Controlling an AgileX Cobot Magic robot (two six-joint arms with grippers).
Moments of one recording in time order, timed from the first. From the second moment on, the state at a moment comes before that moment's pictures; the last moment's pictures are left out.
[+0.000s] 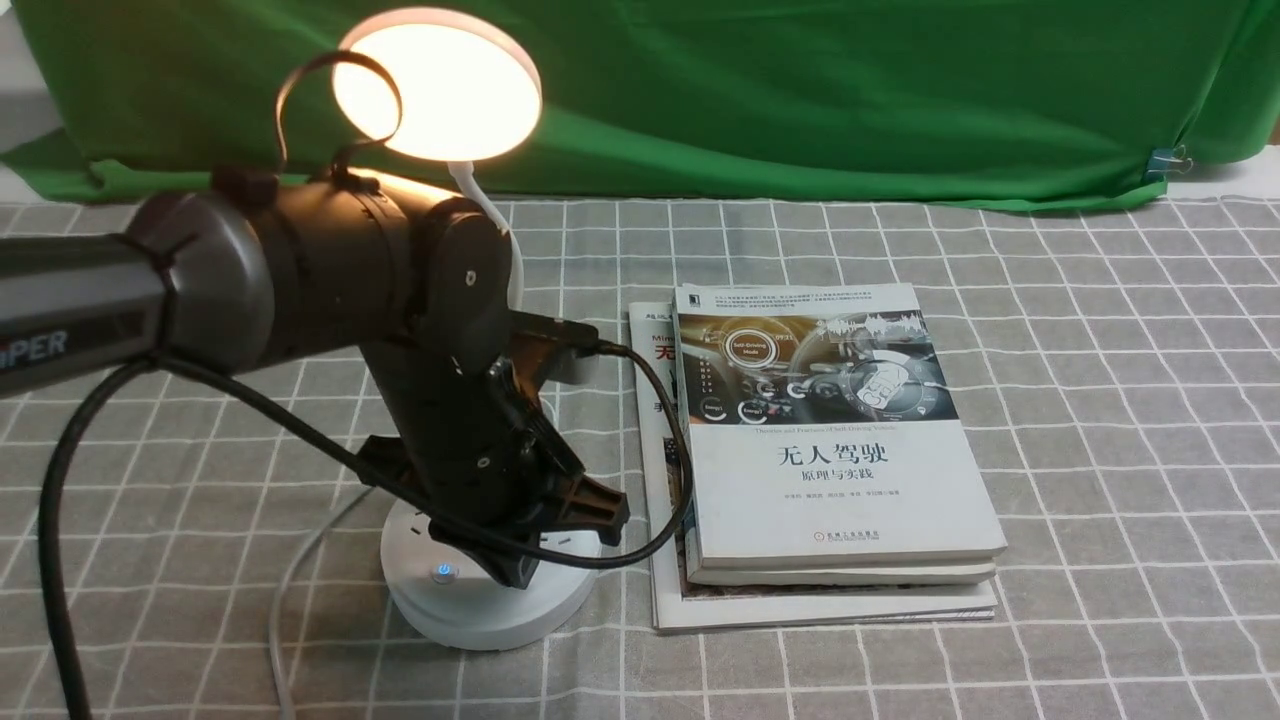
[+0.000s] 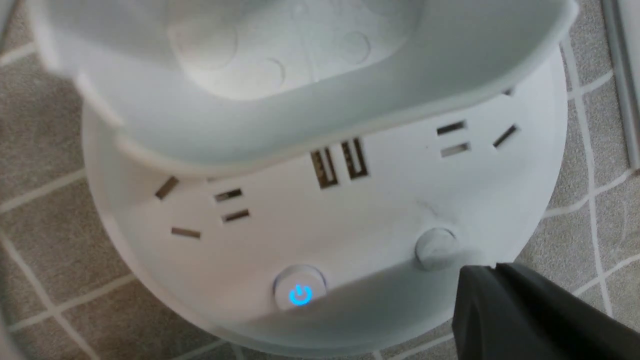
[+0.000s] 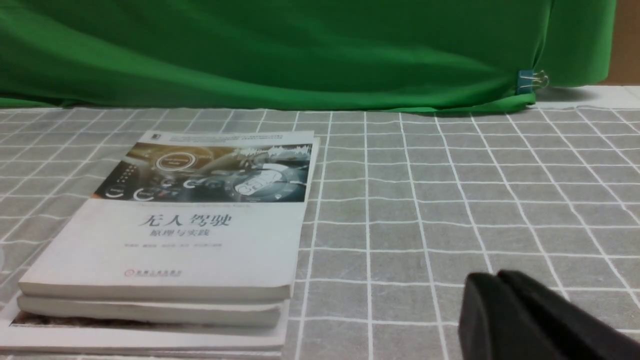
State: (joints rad) right arm 0.12 -0.01 0.01 0.03 0.21 -0.02; left arm -0.51 1.79 -1.22 -0.15 0.97 -0.04
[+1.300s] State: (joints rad) right arm 0.12 -0.01 0.01 0.03 0.21 -0.02; left arm -0.52 1.86 -1.24 -0.09 0.94 -0.04
